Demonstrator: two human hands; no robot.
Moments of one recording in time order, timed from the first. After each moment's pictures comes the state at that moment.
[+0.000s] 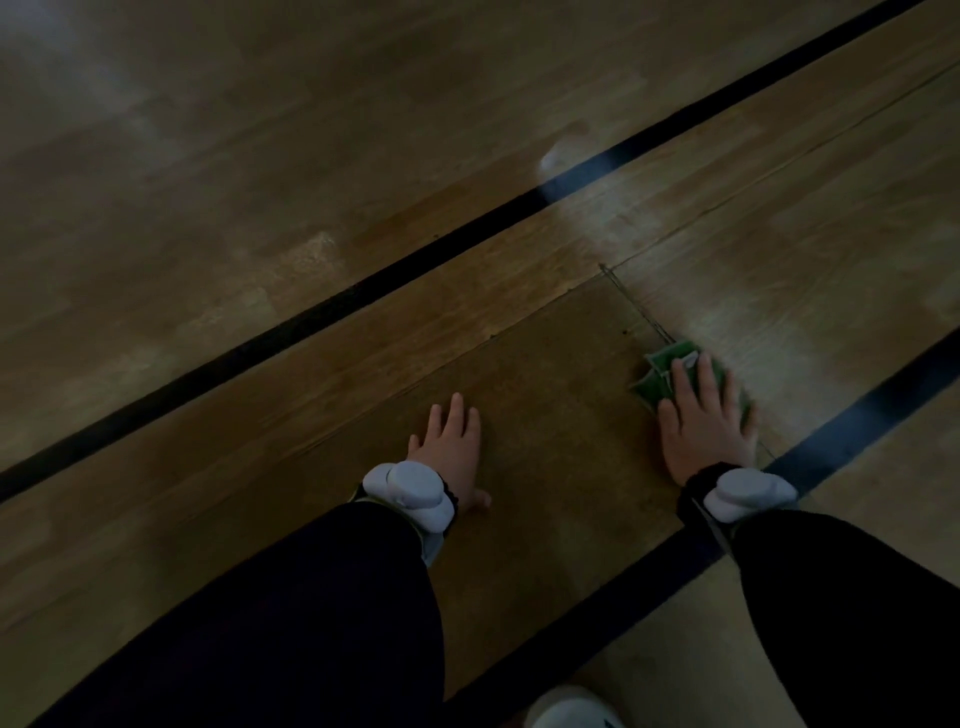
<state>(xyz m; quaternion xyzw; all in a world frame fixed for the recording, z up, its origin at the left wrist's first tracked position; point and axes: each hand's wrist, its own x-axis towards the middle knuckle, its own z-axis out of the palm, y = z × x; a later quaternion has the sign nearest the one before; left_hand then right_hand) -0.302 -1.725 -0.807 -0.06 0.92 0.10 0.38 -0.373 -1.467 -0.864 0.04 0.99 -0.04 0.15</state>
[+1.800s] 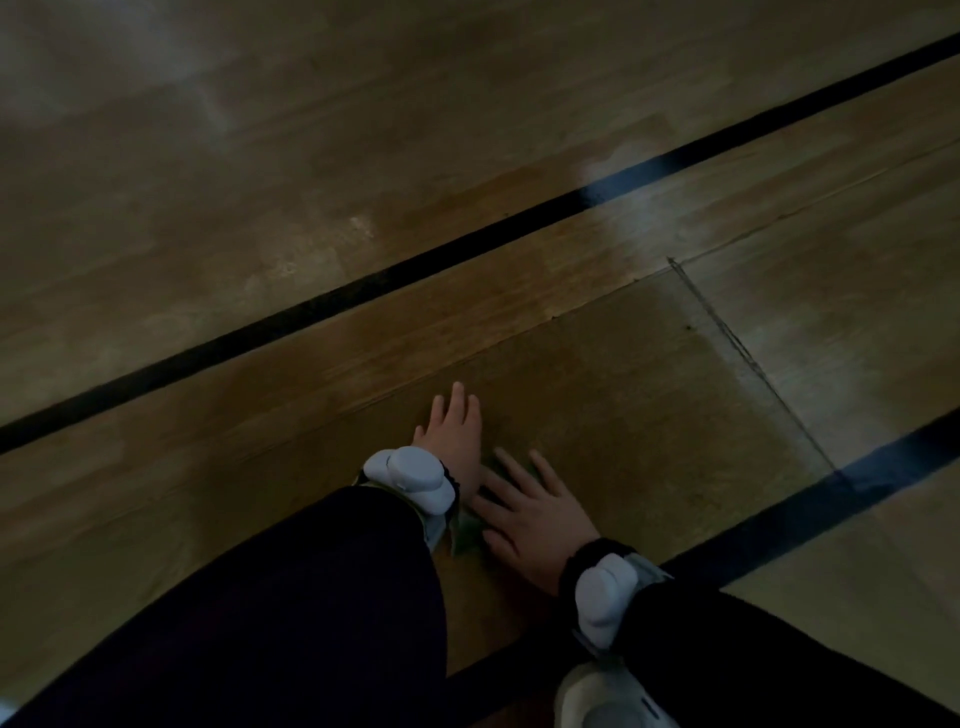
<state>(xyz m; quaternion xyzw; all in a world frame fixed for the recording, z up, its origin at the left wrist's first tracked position) -0.266 -1.766 -0.807 -0.14 0.91 0.15 0.36 -0.255 -1.619 -0.858 -0.51 0.83 -0.03 0.24</state>
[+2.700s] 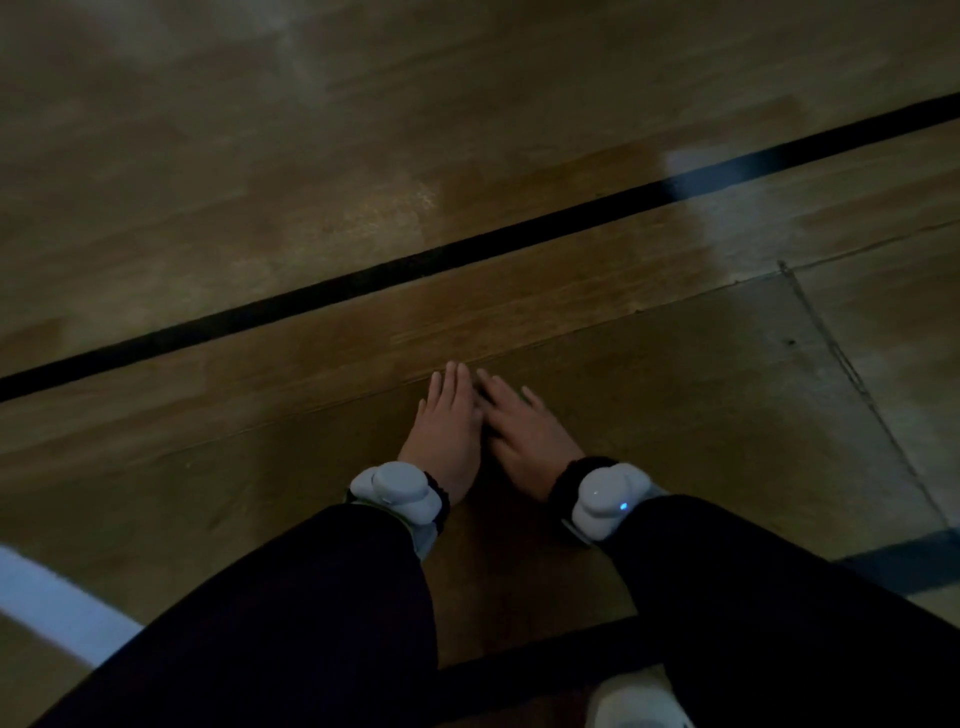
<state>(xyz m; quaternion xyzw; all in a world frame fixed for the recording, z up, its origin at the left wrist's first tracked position) -0.220 -1.809 -0.818 -0.25 0.91 0.24 0.22 -0.295 -1.703 -0.844 -0.47 0.81 -0.16 0.31</state>
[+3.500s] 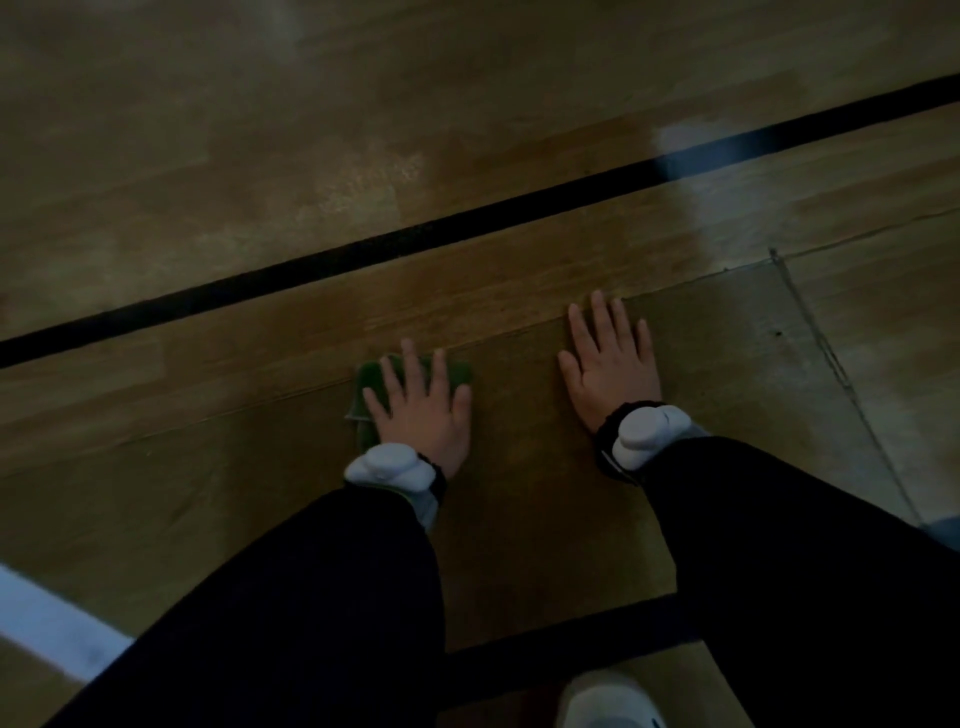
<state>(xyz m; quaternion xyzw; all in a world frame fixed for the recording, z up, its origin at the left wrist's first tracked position) -0.234 -1.803 -0.849 -0.35 0.90 0.17 0.20 -0.377 -1.653 -0.879 -0.30 0.94 -0.02 0.16</state>
